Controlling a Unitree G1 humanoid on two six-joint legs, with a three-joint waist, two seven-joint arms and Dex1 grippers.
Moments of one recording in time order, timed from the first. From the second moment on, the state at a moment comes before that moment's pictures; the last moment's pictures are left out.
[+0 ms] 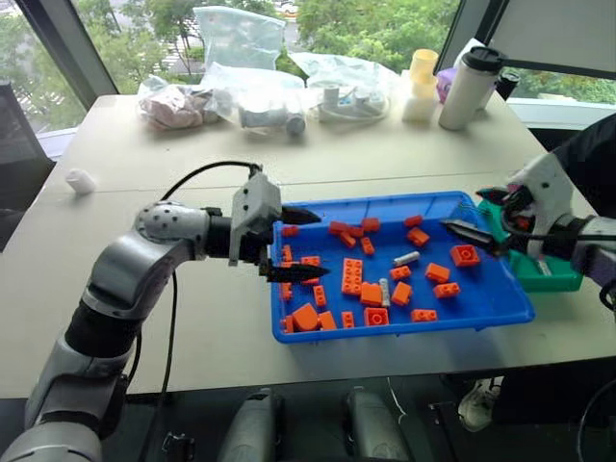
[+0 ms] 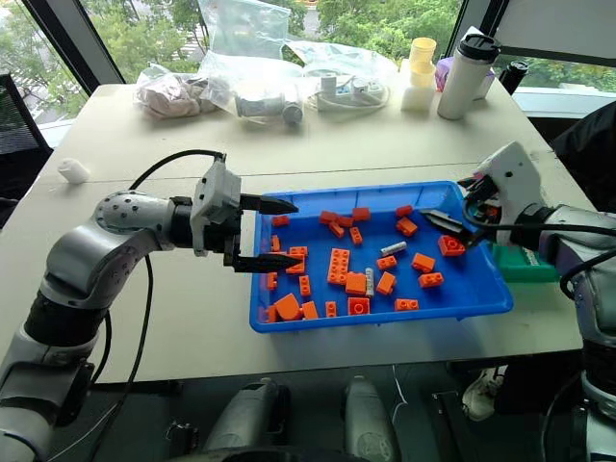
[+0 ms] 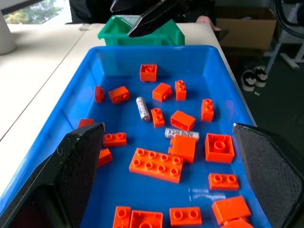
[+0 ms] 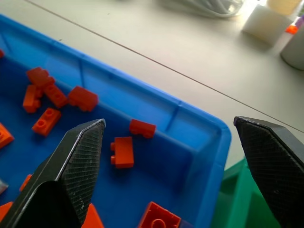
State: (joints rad) left arm -0.61 0.68 -0.17 -0.33 -0.53 0.62 -1.08; right arm -0.30 -0.94 -0.26 -0.36 0.40 0.86 0.85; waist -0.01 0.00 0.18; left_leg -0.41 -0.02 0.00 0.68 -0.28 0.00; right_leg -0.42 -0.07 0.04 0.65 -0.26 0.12
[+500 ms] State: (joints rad) left arm -0.59 0.73 -0.18 -0.36 -0.51 0.63 -1.09; right arm -0.44 -1.02 0.15 -0.21 0.29 0.48 1.22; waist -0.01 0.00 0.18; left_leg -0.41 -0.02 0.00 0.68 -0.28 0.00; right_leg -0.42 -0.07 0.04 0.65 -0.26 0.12
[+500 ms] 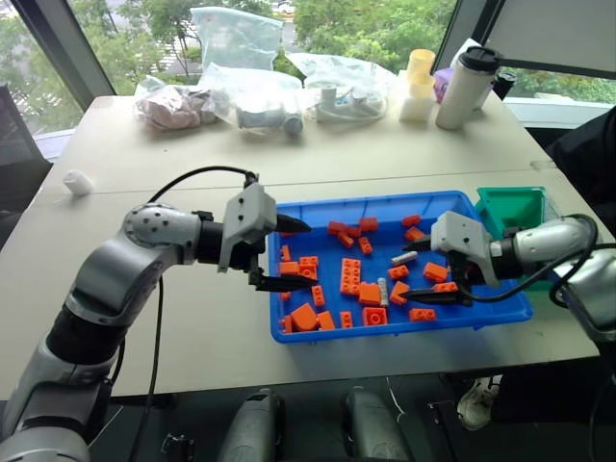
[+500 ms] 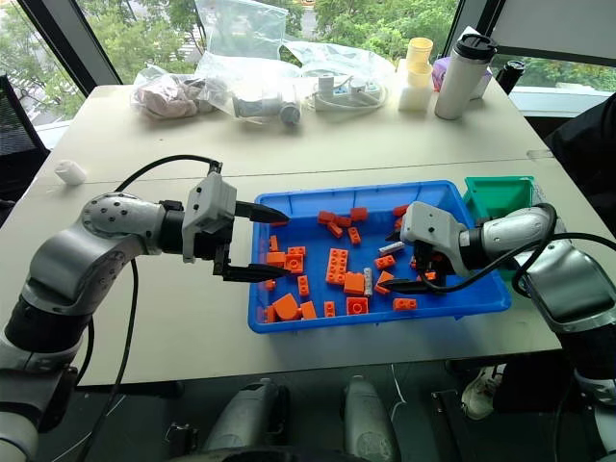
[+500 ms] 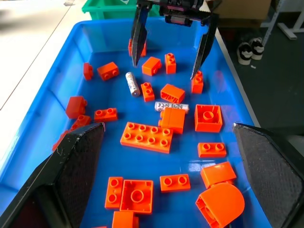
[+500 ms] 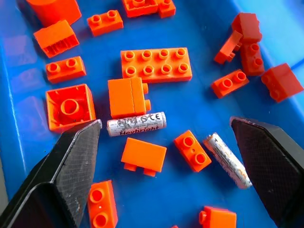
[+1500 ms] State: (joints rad) left arm -0.56 0.74 -0.16 -0.39 -0.51 0.65 -1.05; right arm -0.55 -0.85 0.33 0.07 0.06 0.21 1.35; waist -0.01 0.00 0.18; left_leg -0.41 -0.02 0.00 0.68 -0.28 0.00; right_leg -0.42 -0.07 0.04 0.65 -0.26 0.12
